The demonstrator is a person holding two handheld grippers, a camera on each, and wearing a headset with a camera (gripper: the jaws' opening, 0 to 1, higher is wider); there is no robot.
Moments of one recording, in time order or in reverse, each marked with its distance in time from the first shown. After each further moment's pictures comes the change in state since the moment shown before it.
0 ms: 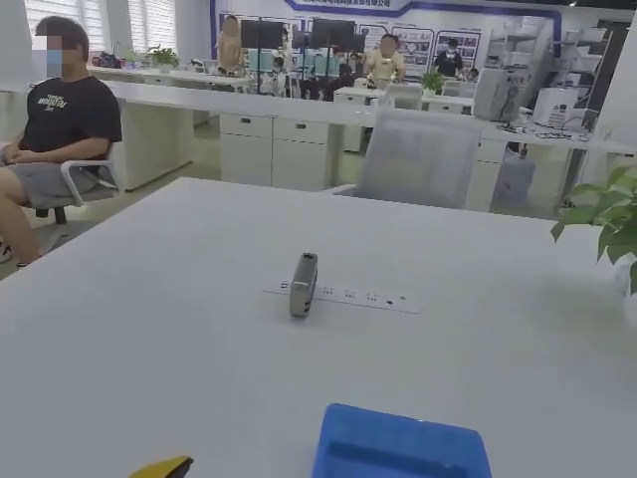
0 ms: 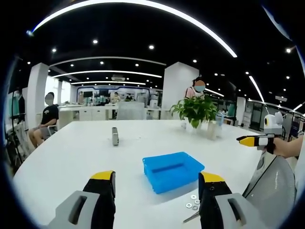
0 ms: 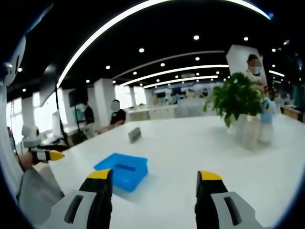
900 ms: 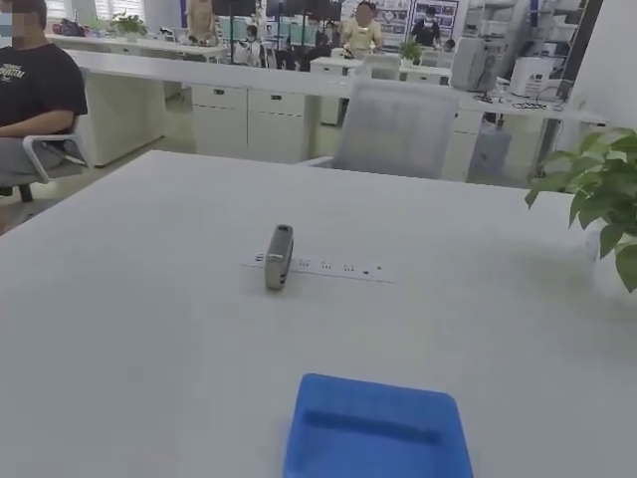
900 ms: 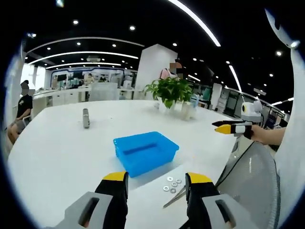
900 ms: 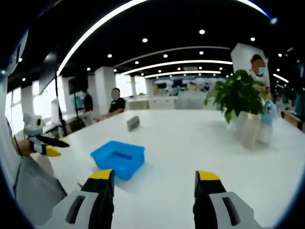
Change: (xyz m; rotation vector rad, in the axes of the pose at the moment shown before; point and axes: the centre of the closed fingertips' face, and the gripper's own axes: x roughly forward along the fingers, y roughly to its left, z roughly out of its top) left arm 0.007 -0.043 -0.039 0.018 0.236 -0.337; right arm 0.001 -0.005 -0.020 -0.066 0.109 -0.013
